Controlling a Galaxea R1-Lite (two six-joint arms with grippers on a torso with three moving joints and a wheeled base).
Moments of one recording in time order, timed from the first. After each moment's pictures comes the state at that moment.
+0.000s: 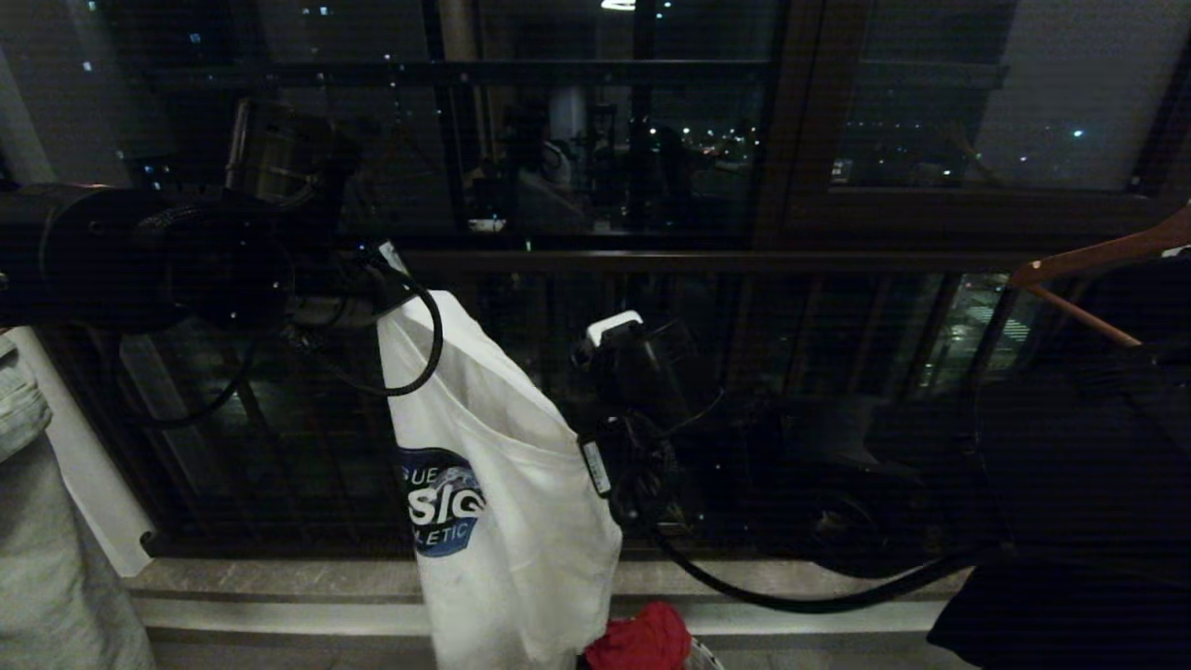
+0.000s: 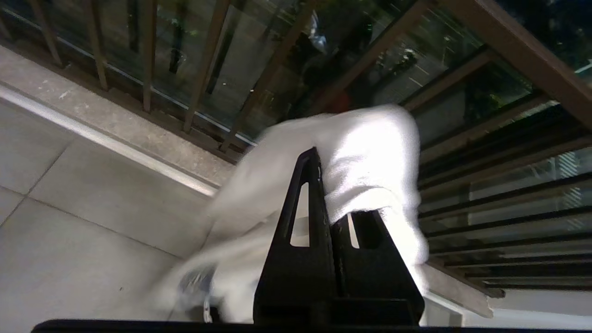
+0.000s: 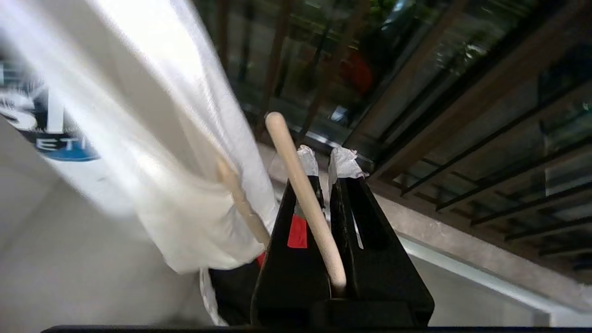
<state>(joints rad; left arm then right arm) -0.34 1.72 -1.46 0.17 0.37 -0.70 0.87 2.00 -1.35 -0.13 -0.56 0.09</state>
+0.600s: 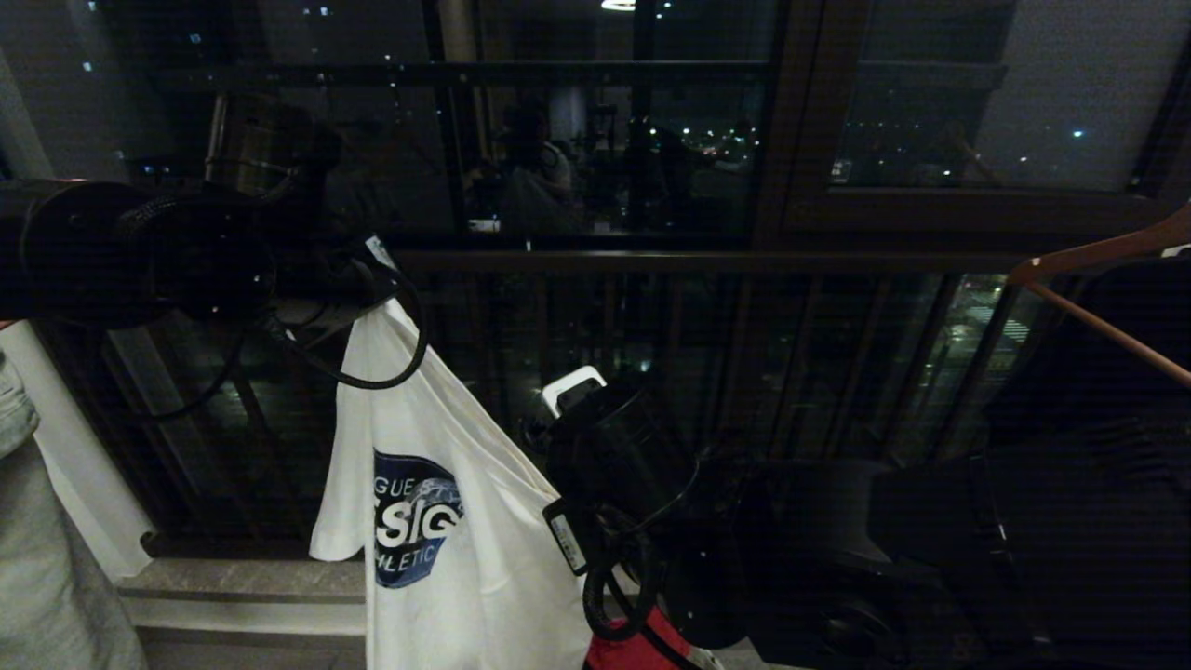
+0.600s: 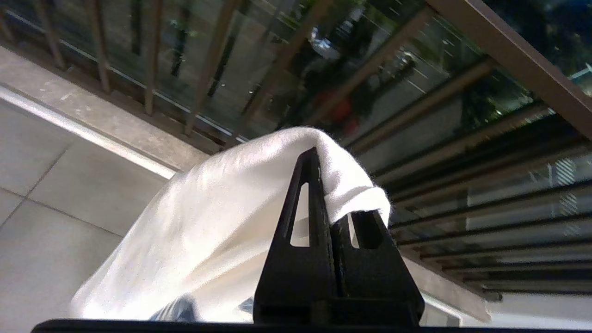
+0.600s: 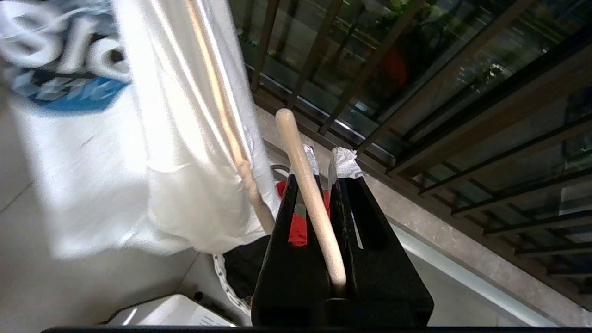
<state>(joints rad) -0.31 1.72 -1.46 0.17 0.35 -0.70 0.97 1.98 -1.27 -0.14 -0.56 0.08</state>
